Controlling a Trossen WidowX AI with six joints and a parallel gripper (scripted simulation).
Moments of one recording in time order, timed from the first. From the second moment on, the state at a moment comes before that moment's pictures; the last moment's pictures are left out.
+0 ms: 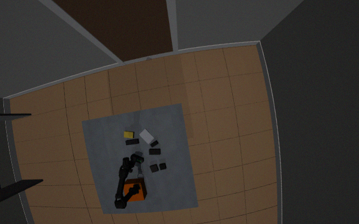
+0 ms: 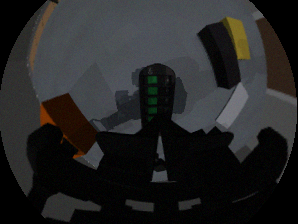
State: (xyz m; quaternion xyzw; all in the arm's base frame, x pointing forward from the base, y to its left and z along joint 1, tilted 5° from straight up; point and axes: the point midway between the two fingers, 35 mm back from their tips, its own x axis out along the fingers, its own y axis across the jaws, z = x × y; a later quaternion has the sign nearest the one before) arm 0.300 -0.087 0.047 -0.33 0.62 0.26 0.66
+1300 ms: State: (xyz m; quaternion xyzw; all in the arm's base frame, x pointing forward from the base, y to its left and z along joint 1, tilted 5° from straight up) arm 0.266 -0.061 0.012 -0.33 0.63 0.27 0.65
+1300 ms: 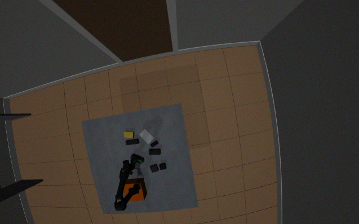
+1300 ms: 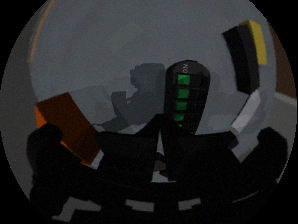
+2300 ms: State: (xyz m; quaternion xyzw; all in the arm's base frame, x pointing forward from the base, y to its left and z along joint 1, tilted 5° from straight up) arm 0.263 -0.058 0.062 -0.33 0.63 0.27 0.65
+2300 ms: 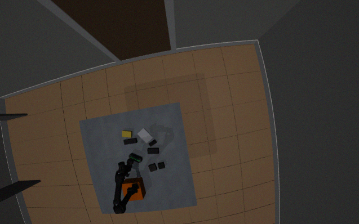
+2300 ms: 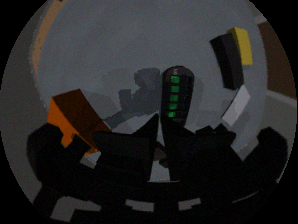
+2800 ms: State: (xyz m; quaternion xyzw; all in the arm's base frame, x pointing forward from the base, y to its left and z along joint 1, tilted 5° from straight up) arm 0.262 -0.057 0.062 -0.33 0.63 0.27 0.65
